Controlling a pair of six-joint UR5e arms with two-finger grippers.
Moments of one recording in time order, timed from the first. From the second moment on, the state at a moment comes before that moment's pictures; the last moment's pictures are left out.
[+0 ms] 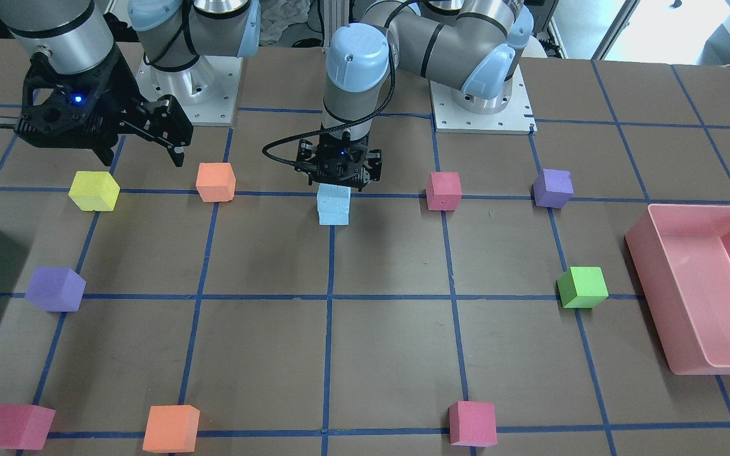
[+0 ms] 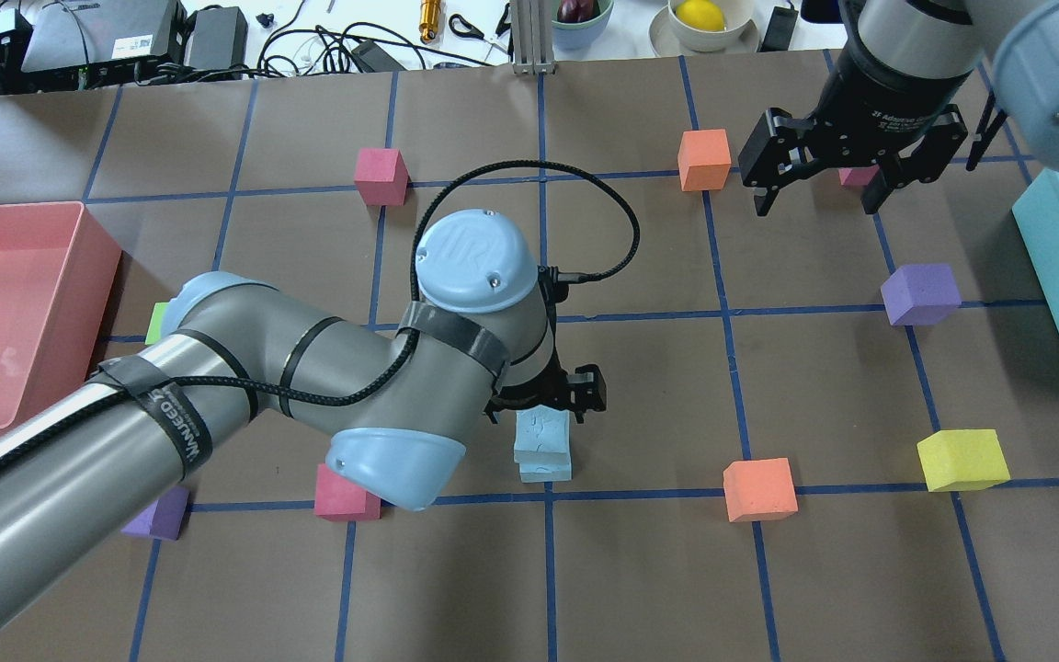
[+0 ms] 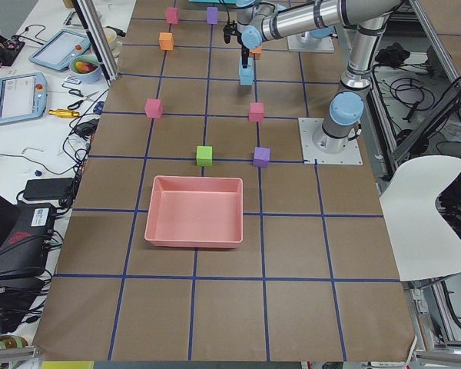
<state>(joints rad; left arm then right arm) -2.01 -1.72 -1.94 -1.04 1.46 -0.37 1.55 -1.58 1.57 -1.57 -1.54 0.00</state>
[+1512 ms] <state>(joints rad) -1.54 -1.59 -1.48 -1.61 1.57 0.13 1.55 -1.58 1.57 -1.58 -1.55 0.00</state>
